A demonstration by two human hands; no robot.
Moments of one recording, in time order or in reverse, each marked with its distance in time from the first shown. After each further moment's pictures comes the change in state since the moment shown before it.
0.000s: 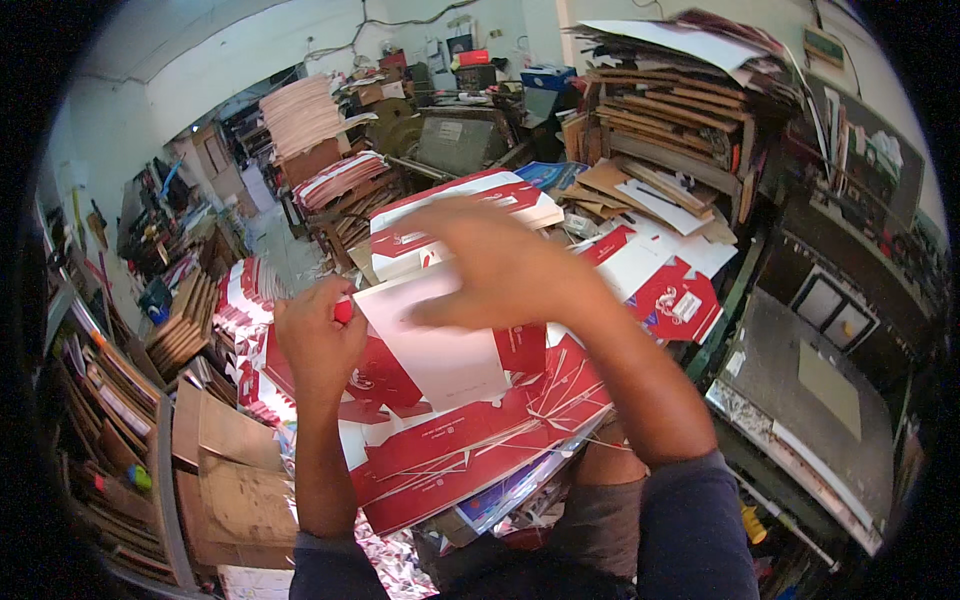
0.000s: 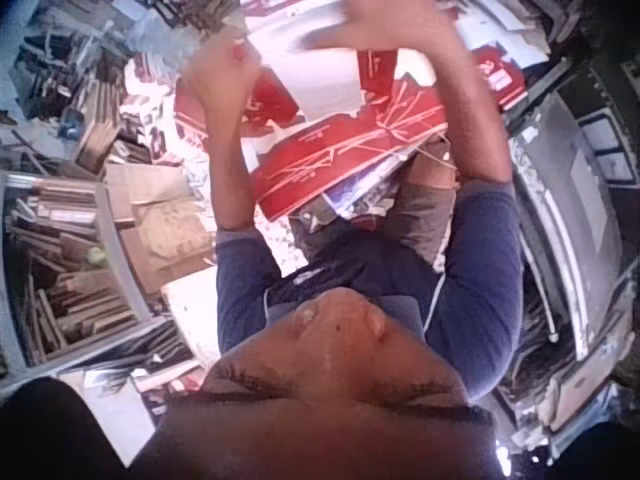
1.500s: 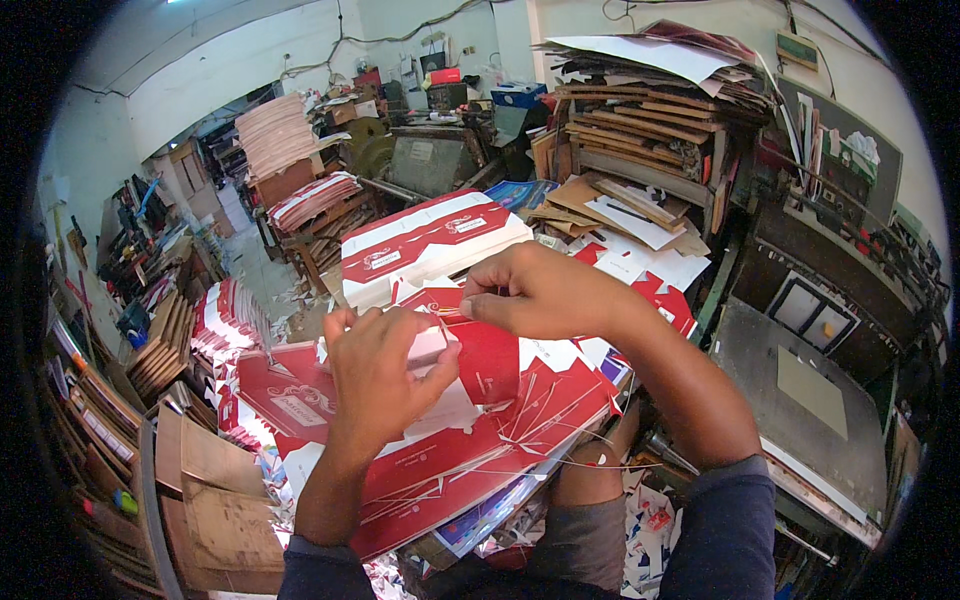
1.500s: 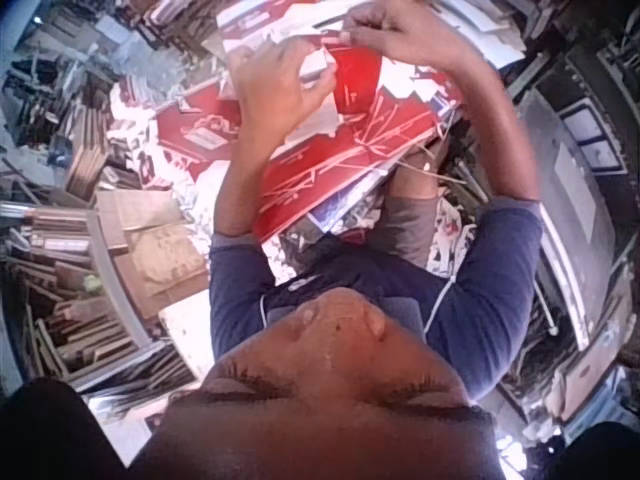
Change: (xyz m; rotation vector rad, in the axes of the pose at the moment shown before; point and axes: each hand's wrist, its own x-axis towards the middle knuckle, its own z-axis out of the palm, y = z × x) left_hand 0.014 0.091 0.008 -0.358 -0.051 0.295; right_hand -0.038 0.017 -0.052 0.348 -0.289 0.597
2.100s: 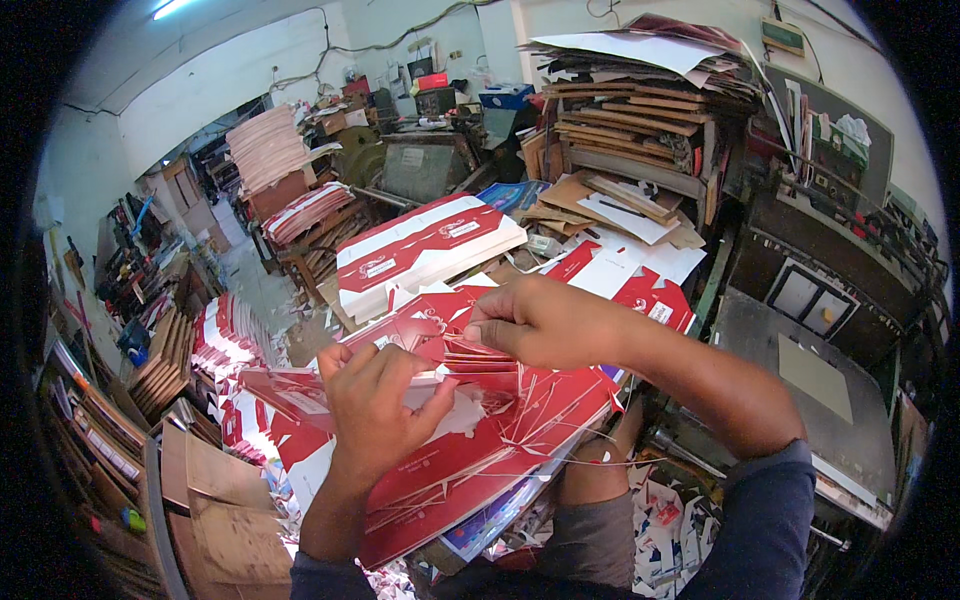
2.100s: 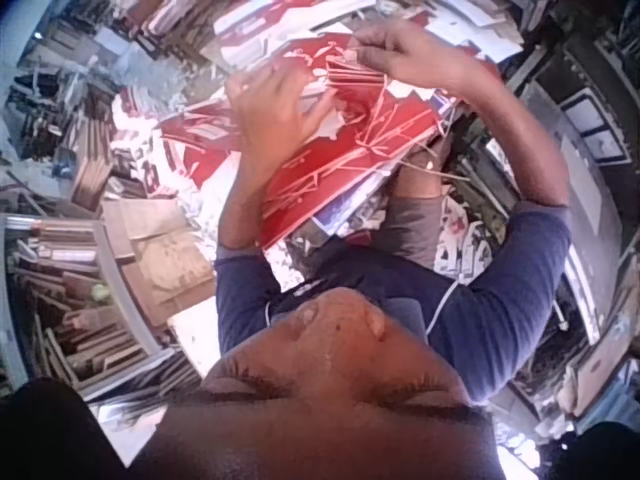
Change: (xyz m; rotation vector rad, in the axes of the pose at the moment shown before) left_hand -0.017 0.009 -0.011 0.025 -0.032 0.053; right_hand -0.021 0.015 0.015 0.050 -0.062 -0.046
